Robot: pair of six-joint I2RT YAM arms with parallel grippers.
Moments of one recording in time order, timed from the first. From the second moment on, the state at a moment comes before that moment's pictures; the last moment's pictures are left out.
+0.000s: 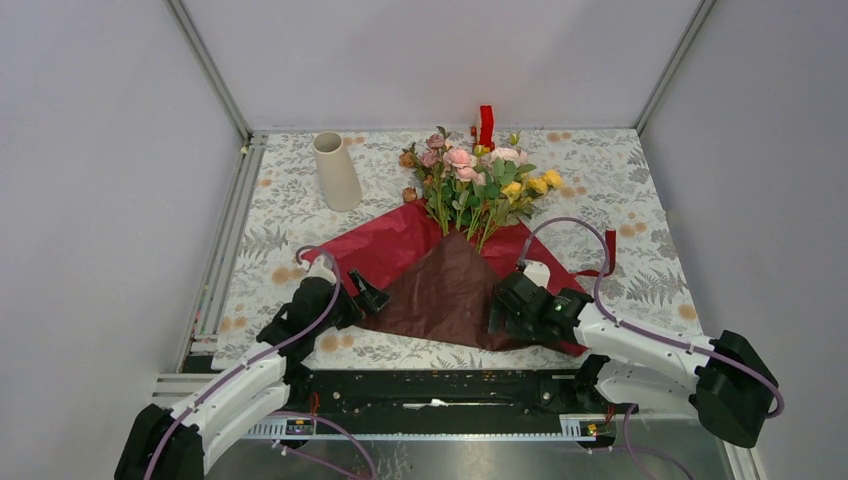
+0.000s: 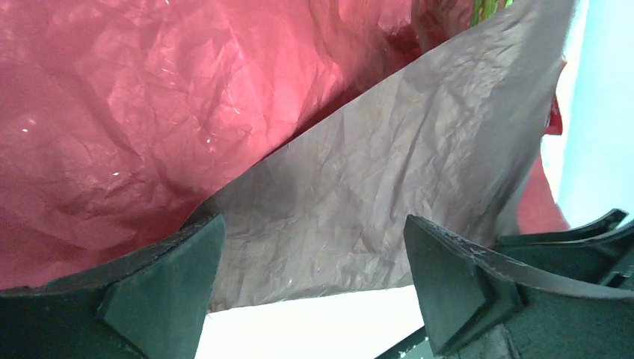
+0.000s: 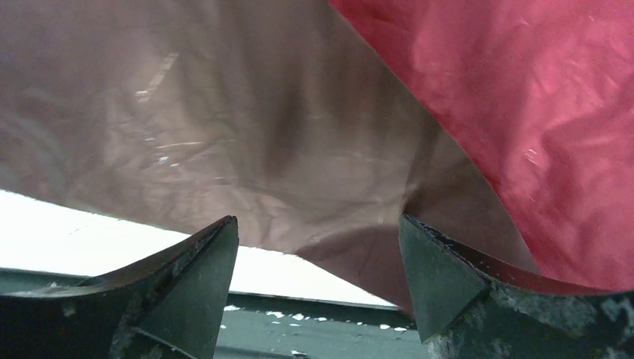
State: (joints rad) left arm -0.49 0.72 0.15 -0.03 0.10 -0.91; right arm 0.91 1.05 0.56 -0.64 0.24 0.96
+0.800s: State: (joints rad) left arm -0.40 0.55 0.17 -0.24 0.06 -0.87; right arm 0.83 0.83 0.55 -1.01 0.38 1.13
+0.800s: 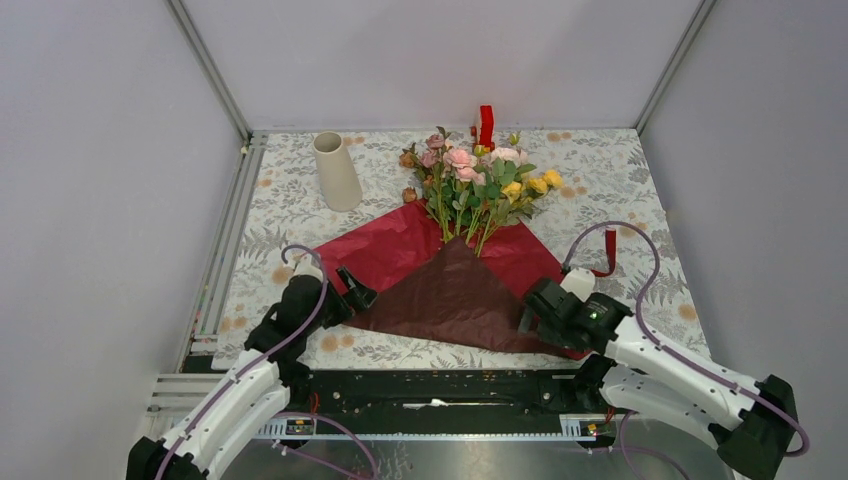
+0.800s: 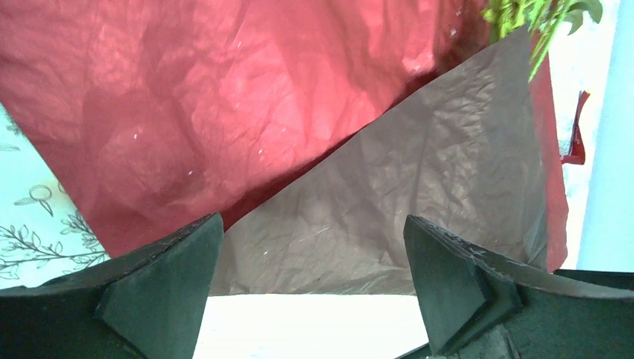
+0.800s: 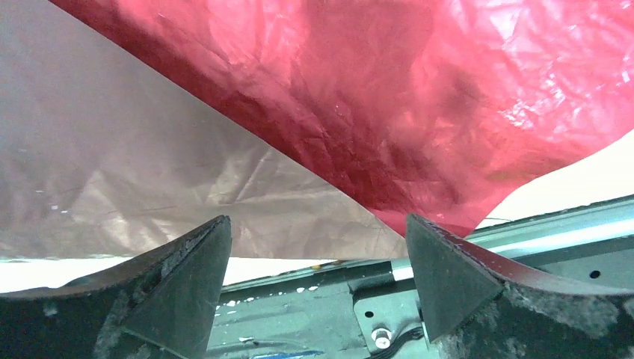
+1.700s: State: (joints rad) left arm -0.70 0.96 0.36 0.05 0.08 -0.90; right arm 0.88 1.09 0.54 -0.39 -0.04 0.94
